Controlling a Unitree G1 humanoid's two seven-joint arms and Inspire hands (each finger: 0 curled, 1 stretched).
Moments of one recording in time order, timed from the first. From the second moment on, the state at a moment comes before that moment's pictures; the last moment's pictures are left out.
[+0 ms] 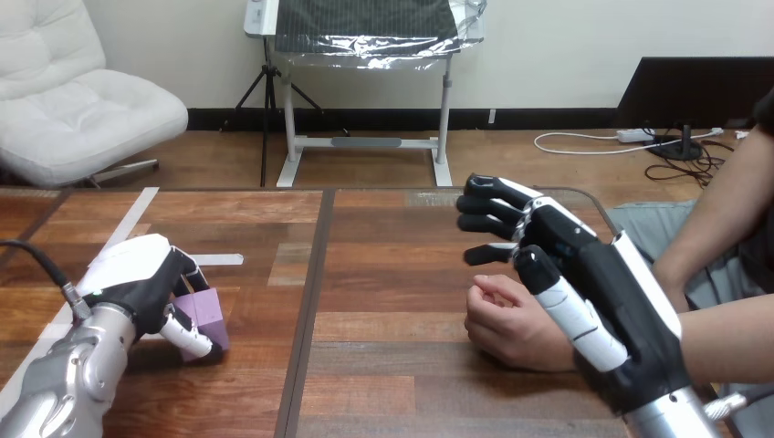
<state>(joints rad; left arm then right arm) -0.35 0.59 -0.24 0.57 0.65 0.02 -0.07 0.24 -0.18 0.01 -0.27 0.14 -0.29 0.35</state>
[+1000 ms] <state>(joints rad) -0.18 0.59 -0.14 0.16 0.56 0.07 -0.10 0.08 -0.37 -0.11 0.01 0.01 -0.43 0.34</state>
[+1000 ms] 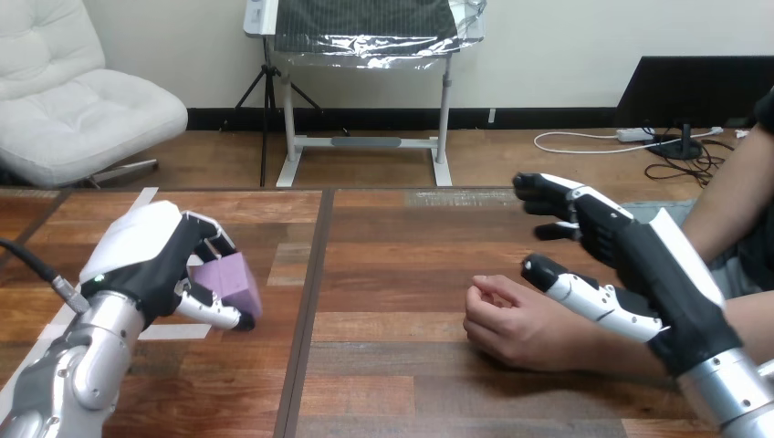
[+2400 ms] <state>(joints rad) -0.10 0.58 -0.02 -0.24 0.51 0.14 -0.18 -0.08 -0.70 -0.11 0.32 -0.23 -0.49 0.40</state>
